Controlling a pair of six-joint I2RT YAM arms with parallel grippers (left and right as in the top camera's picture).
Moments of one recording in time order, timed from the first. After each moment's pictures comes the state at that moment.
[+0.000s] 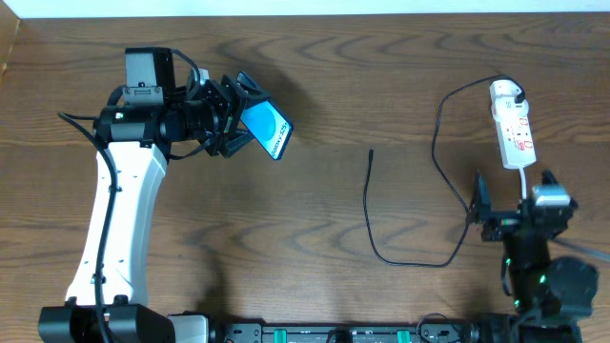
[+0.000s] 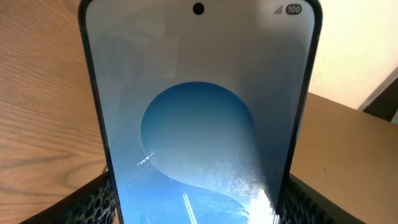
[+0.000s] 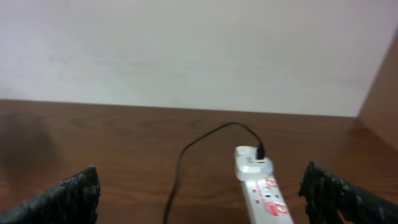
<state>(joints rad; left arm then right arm) 0.02 1.50 1.37 -0.87 0.77 -0.98 -0.06 0.31 0.41 -0.18 -0.09 -0.03</state>
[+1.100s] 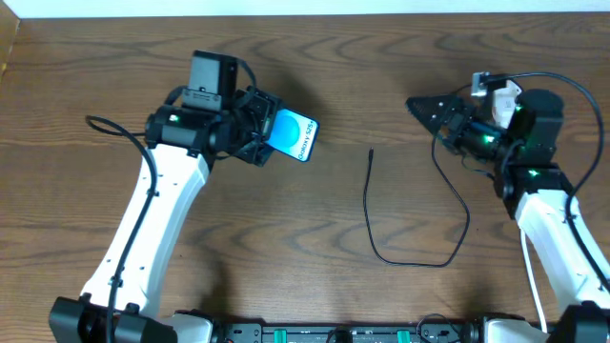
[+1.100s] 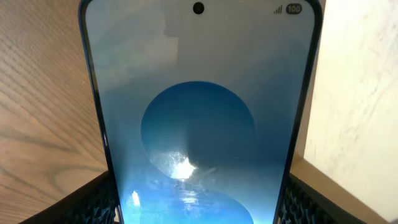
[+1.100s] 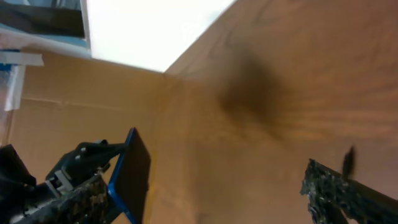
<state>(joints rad) -0.24 1.50 1.37 -0.87 0.34 -1.44 -0.02 1.39 0.84 0.07 -0.90 0.84</state>
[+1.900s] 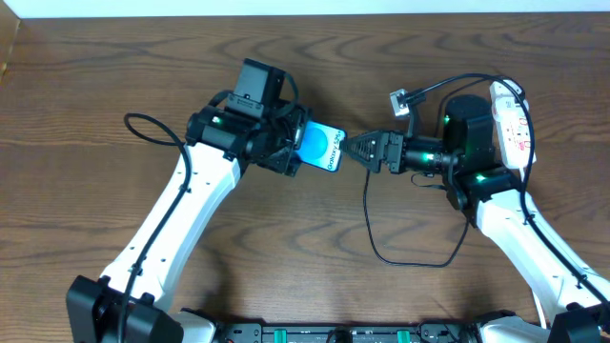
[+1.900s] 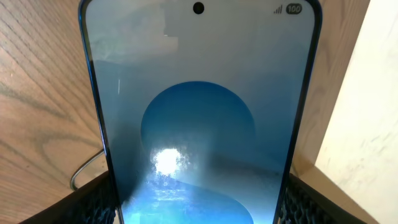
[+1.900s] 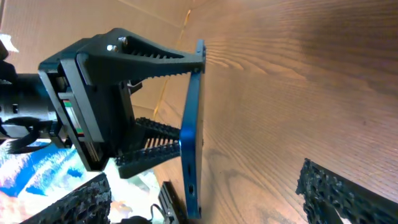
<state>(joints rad) -0.39 1.55 1.37 -0.87 0.28 -1.64 0.27 1.40 0.84 0.07 -0.95 0.66</state>
